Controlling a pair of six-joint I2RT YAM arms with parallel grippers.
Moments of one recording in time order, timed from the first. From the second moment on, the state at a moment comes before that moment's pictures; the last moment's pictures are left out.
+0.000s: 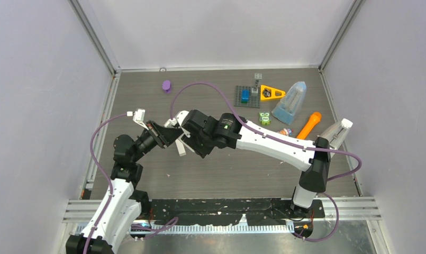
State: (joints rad) left arm -0.13 0.67 0.34 0.44 0.68 -0.87; right arm 1.17 1.73 1.74 -0.98 0.12 0.13
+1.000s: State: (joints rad) left arm -0.13 0.65 0.32 0.46 0.68 -0.92; right arm 1.18 1.79 1.80 -1.01 0.17 0.18
